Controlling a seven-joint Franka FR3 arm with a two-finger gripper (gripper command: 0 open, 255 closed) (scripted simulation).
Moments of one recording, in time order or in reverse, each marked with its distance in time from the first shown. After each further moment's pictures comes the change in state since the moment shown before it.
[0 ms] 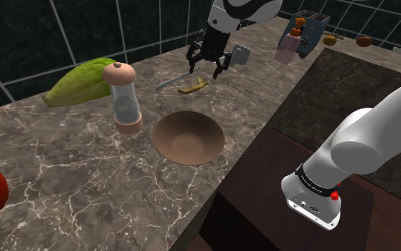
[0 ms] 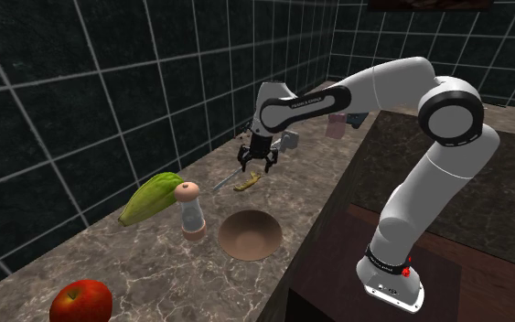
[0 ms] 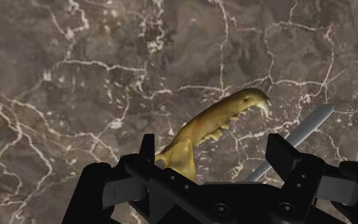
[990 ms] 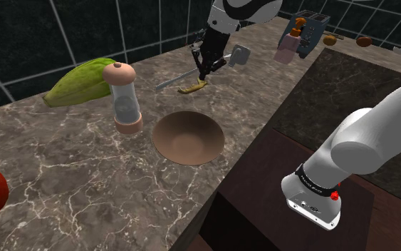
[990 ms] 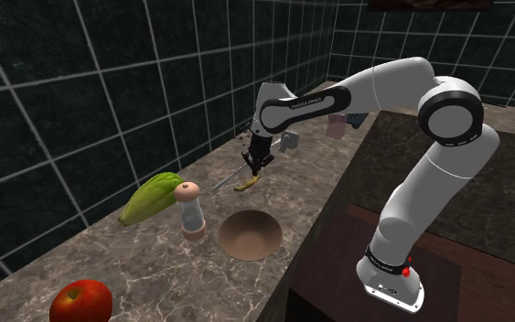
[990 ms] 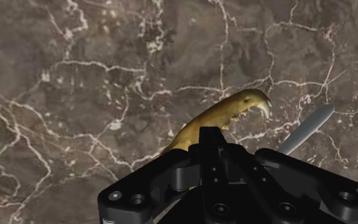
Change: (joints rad) arm 0.001 0.002 0.001 -0.003 0.001 0.005 0.001
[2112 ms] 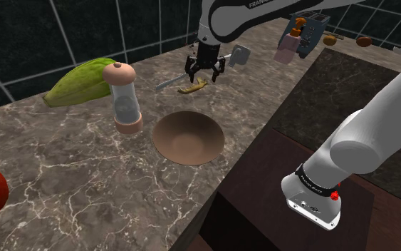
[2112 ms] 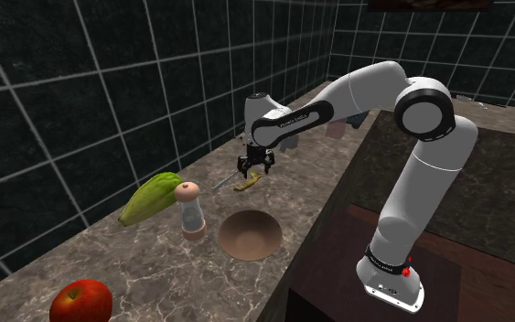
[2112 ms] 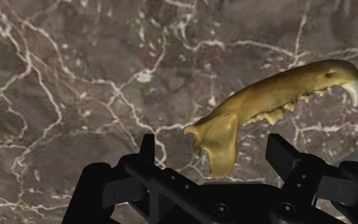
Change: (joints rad) arm -0.024 0.149 0.035 0.061 -0.274 0.025 0.027
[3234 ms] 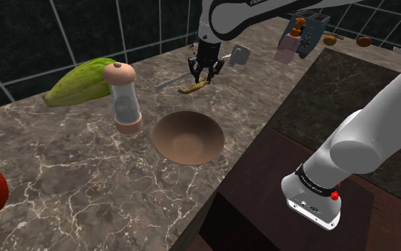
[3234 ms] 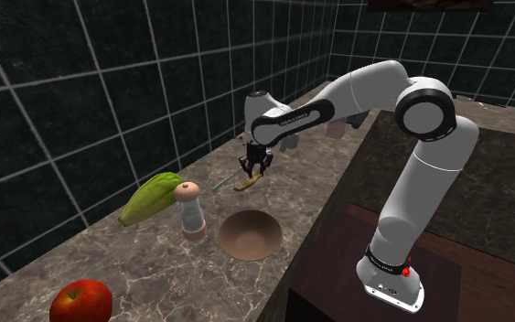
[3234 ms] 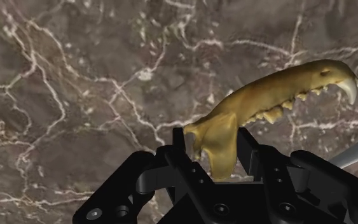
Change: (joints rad) arm 0.000 -0.006 0.000 0.009 0.002 -0.014 -0.002
